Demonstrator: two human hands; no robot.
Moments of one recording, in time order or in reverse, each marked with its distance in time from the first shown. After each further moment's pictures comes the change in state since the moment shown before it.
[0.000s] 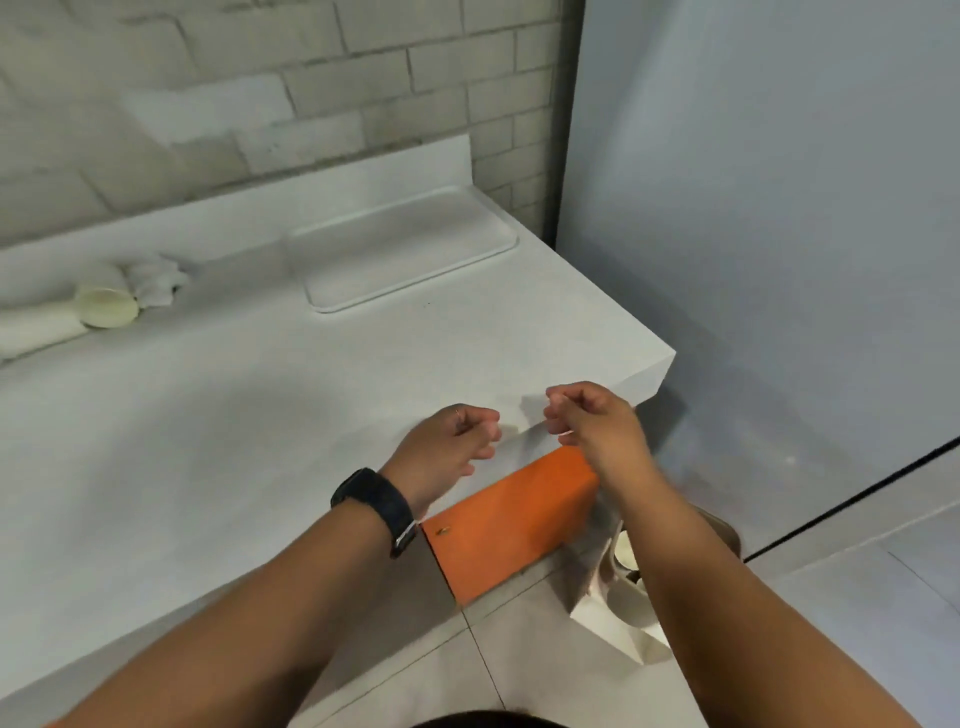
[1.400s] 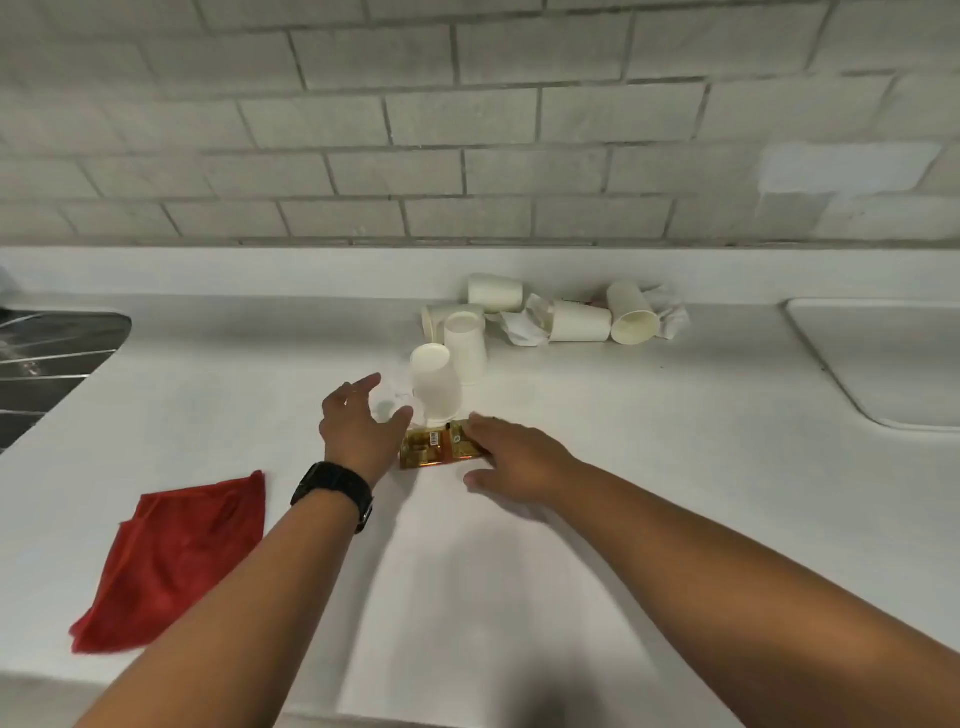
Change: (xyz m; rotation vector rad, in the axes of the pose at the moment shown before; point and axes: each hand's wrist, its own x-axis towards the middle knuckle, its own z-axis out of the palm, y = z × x) left_hand -0.174 -0.268 -0.579 0.178 1.127 -0.270; right_hand -0.092 -0.104 0.657 -1.037 -0.979 -0.721
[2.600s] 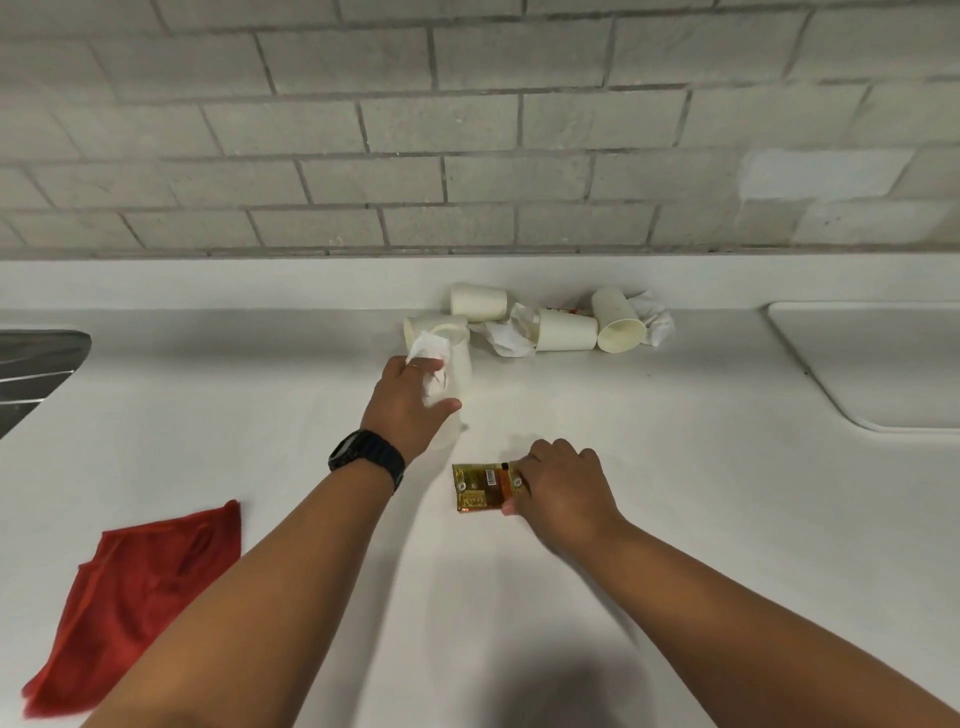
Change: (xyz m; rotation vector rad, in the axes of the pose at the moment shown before) left_hand 0.032 0.048 0.032 0.085 -0.186 0.371; right_hand -0.029 0.030 0.011 -0.311 0.232 0.152
